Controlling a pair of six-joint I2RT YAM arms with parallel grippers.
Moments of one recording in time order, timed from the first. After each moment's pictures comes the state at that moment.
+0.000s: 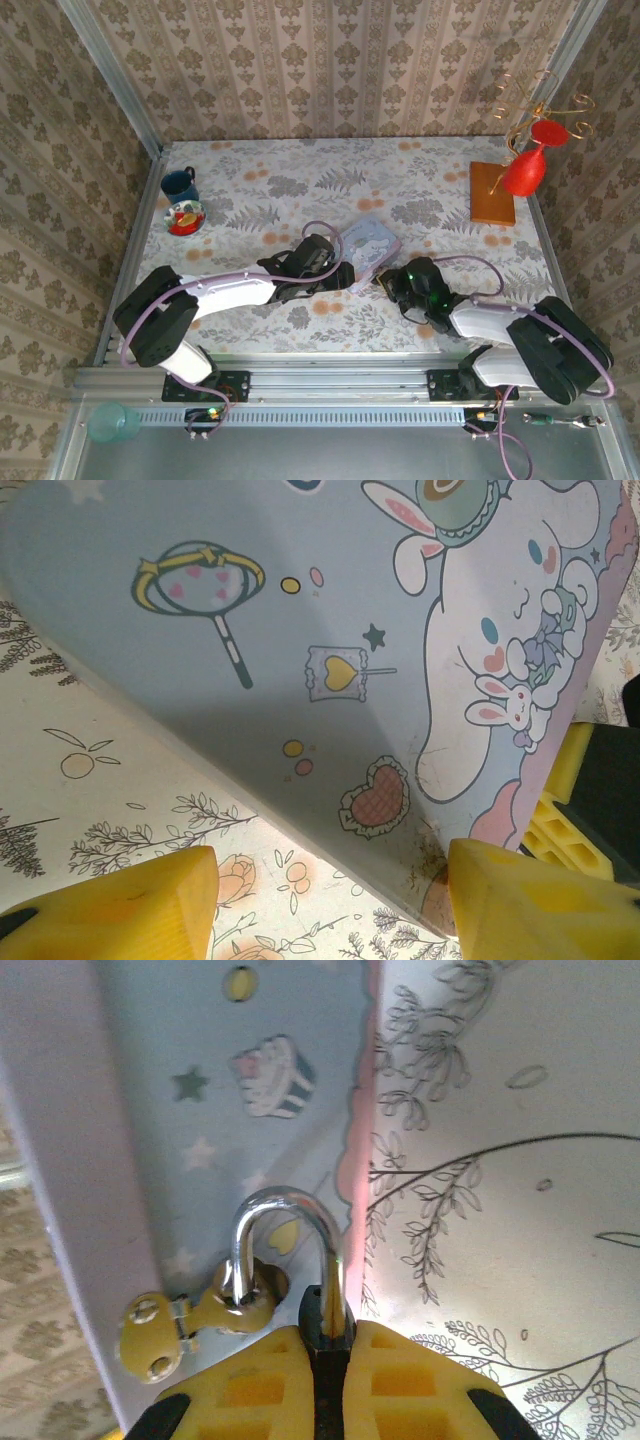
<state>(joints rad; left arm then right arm) -0.95 1.55 0.82 -0.09 0.07 -0.86 0.52 1.27 0.28 0.34 -0.08 1.46</state>
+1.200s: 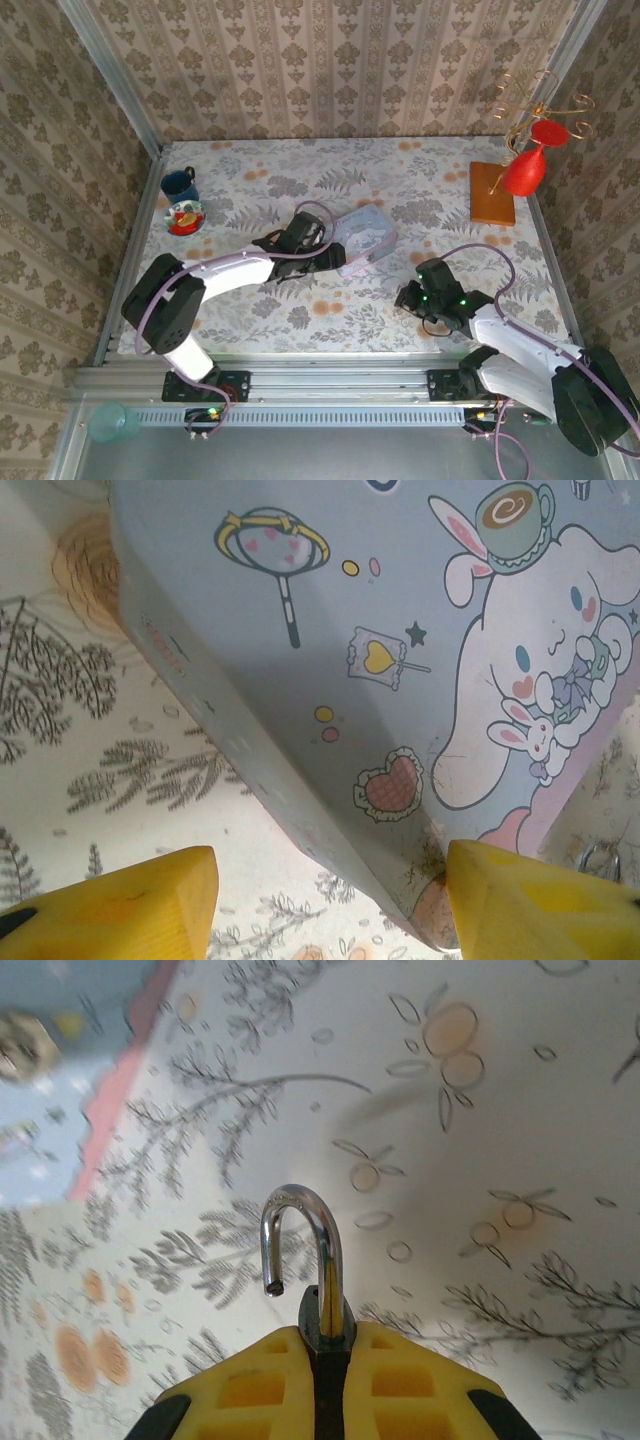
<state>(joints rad) -0.79 1.64 0.94 -0.16 0.14 -0.75 0.48 0.99 0.35 -0.33 -0.10 0.95</state>
